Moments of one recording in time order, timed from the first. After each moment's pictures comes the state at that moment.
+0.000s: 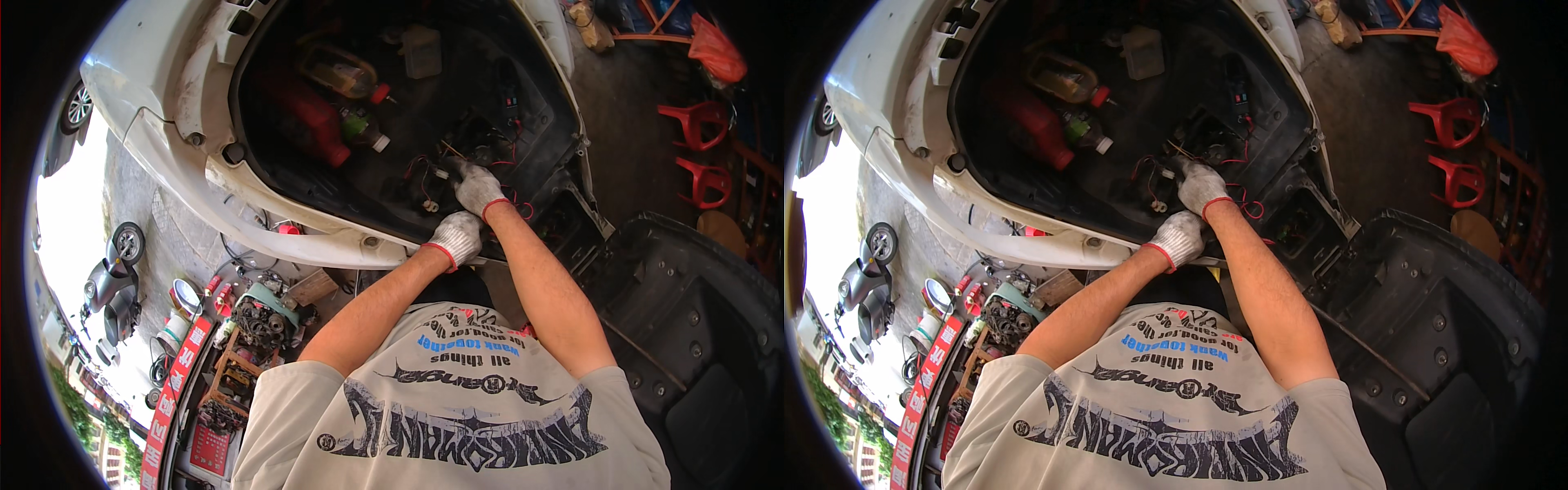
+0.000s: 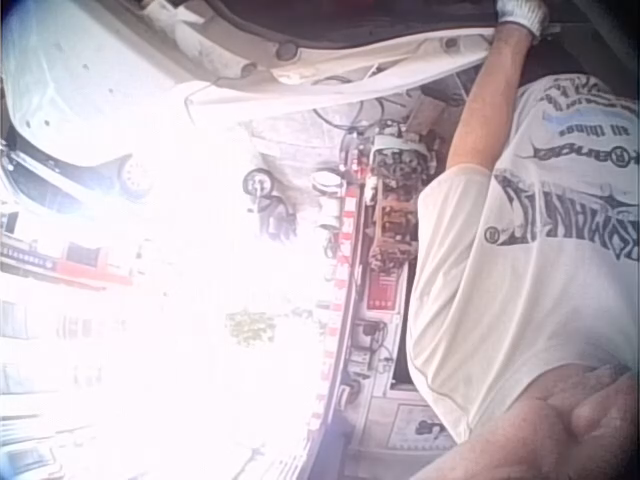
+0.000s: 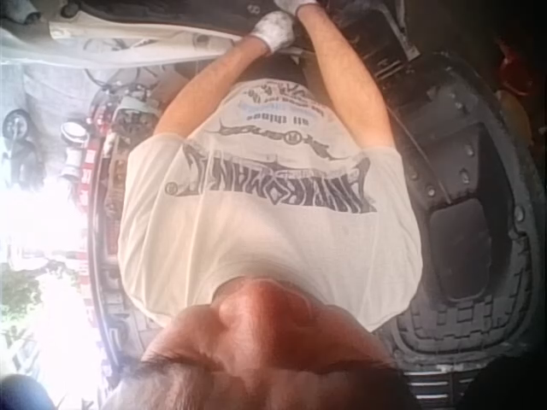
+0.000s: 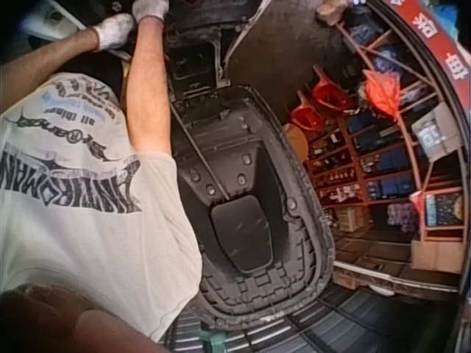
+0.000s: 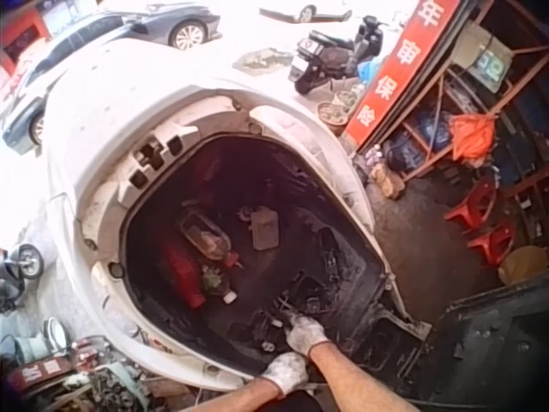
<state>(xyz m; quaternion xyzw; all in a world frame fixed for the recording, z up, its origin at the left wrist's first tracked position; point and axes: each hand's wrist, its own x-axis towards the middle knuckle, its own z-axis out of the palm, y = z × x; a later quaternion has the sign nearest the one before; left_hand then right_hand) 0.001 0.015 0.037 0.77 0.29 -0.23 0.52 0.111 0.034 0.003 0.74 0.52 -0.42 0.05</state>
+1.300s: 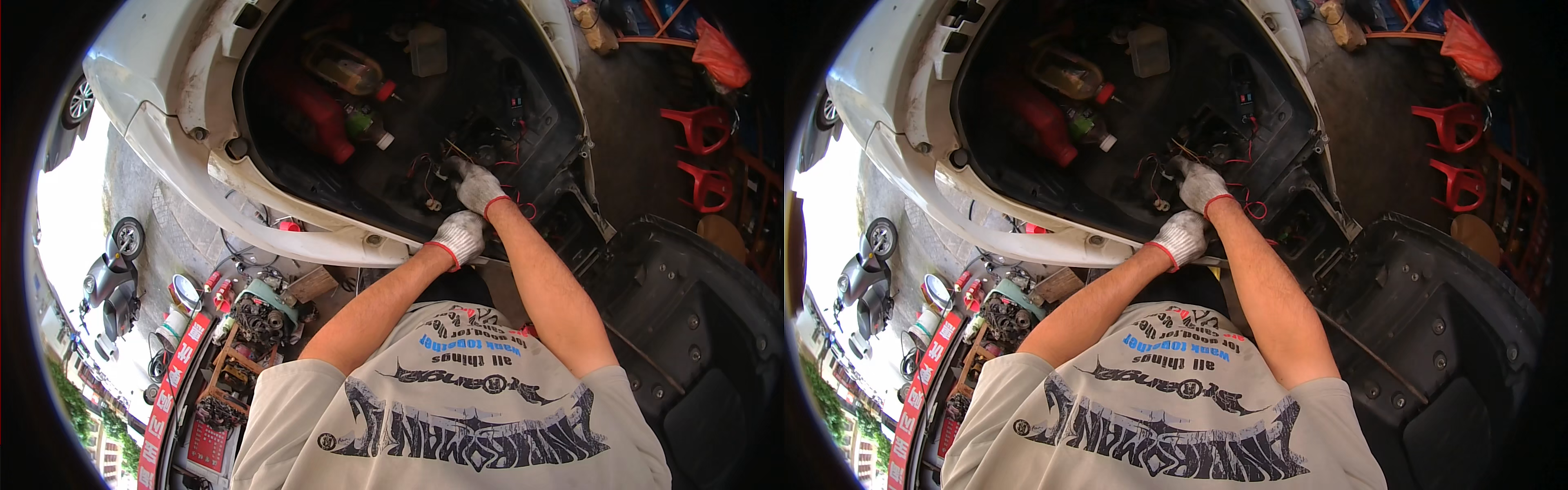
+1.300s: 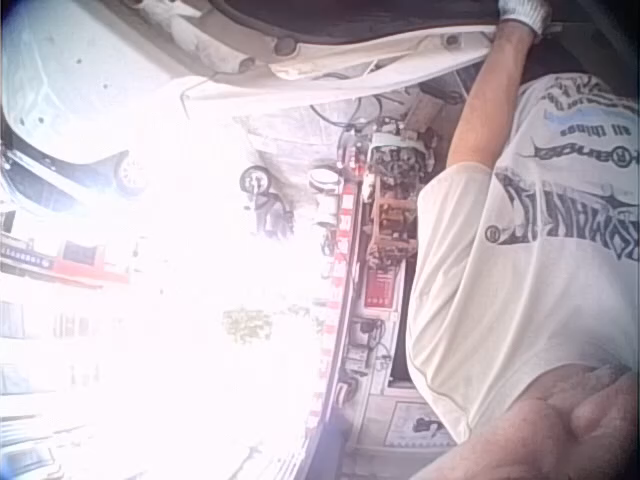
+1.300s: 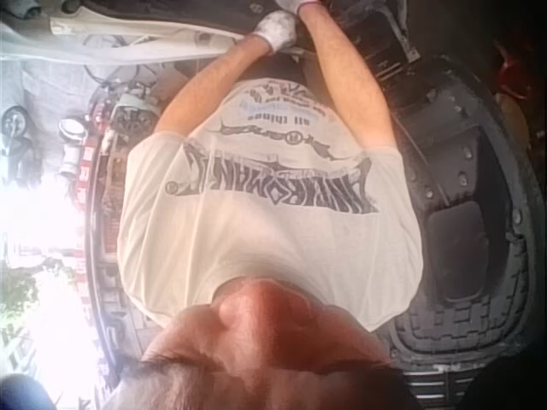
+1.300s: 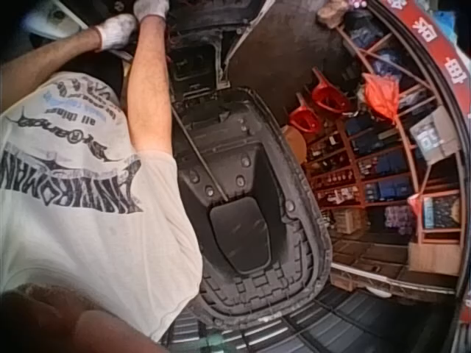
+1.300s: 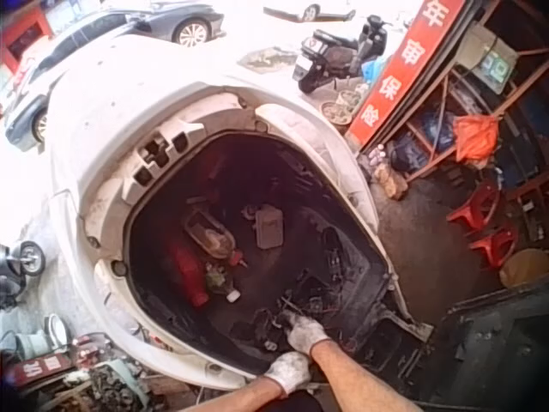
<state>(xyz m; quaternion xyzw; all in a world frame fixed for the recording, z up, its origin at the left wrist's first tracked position) 0.000 0.013 0.033 0.75 0.31 -0.21 0.54 0.104 0.046 0.023 0.73 0.52 -0.45 0.04</state>
